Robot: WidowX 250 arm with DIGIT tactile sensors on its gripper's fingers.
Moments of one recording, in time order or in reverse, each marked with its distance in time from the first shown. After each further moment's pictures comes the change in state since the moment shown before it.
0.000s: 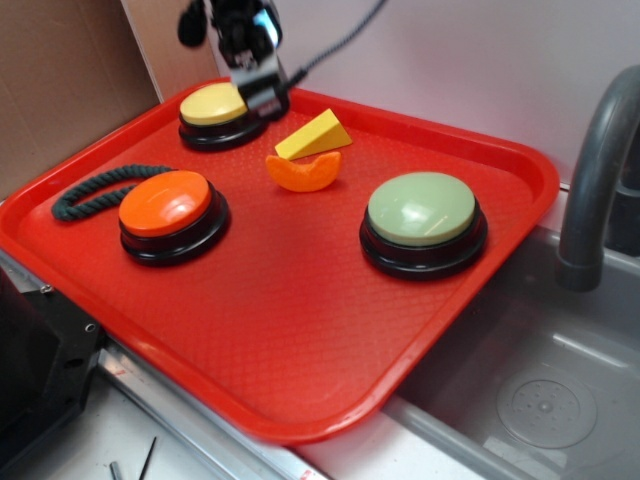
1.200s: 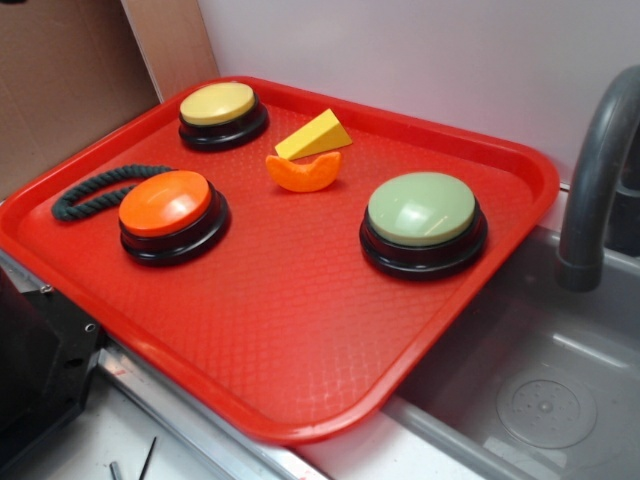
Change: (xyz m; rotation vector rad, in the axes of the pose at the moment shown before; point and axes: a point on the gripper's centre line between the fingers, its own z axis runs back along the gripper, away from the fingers) arm -0.089 -0.051 0.155 -0.063 0.170 0.731
